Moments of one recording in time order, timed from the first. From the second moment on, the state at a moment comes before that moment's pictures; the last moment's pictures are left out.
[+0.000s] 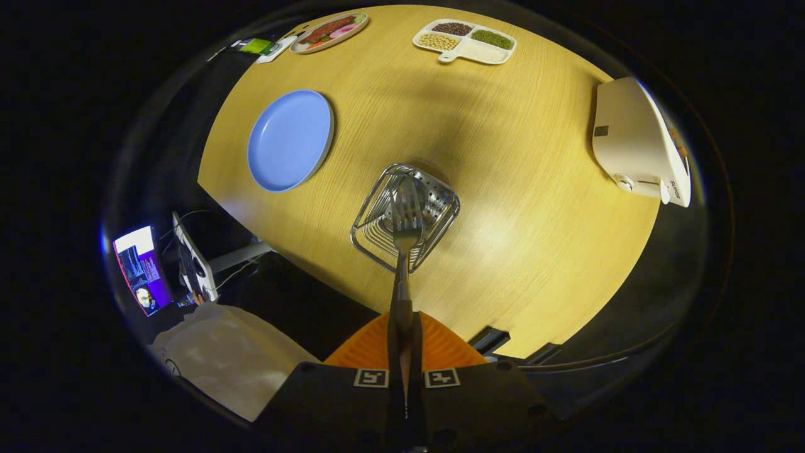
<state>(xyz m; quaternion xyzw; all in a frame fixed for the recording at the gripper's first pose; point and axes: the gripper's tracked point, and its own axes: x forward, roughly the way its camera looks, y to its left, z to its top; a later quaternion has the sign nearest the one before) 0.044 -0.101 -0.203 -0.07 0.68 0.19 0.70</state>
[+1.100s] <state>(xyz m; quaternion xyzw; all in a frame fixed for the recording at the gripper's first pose) 0.053 -0.080 -0.150 0.04 0.56 0.18 0.81</state>
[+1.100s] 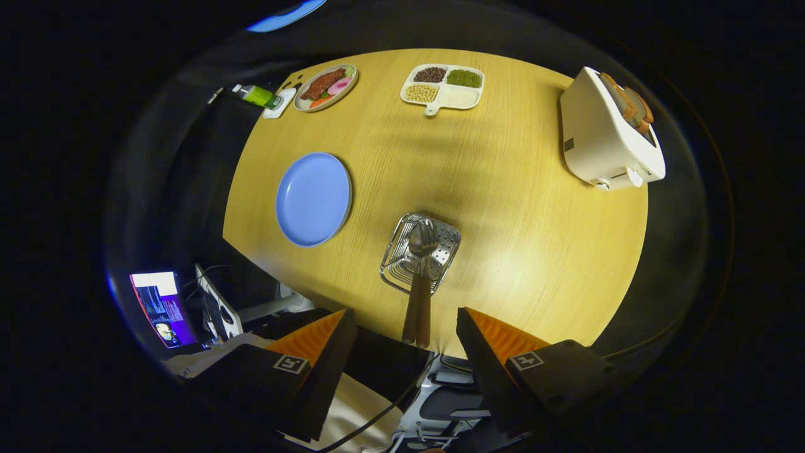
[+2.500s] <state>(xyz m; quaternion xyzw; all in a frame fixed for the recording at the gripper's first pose) -0.022 -0.039 0.128 0.07 -0.03 0.04 1.00</state>
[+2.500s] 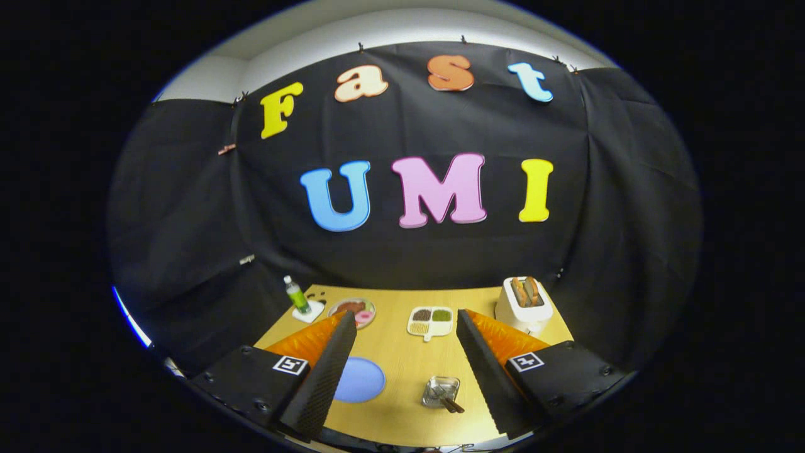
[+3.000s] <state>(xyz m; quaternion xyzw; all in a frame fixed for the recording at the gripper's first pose) -0.040 -0.082 0.125 0.12 -0.09 -0.03 0.99</state>
